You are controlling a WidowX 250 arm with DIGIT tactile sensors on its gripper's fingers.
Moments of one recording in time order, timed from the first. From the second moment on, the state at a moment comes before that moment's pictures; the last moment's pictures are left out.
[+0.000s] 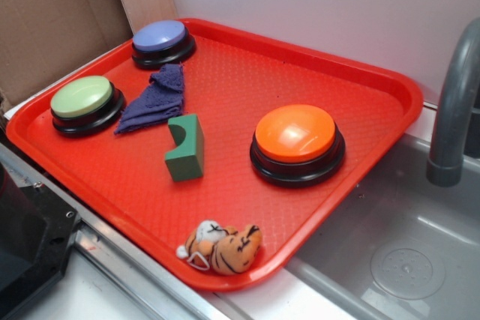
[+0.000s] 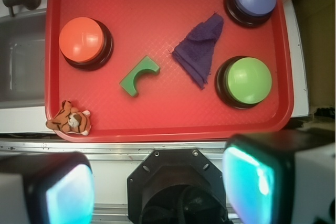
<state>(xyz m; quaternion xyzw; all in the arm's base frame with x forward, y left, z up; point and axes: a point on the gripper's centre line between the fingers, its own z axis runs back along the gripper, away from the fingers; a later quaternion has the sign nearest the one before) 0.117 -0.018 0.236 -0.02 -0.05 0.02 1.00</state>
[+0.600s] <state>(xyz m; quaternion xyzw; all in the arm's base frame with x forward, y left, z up) 0.138 -0.034 0.196 -0.01 -0.04 0.05 1.00</state>
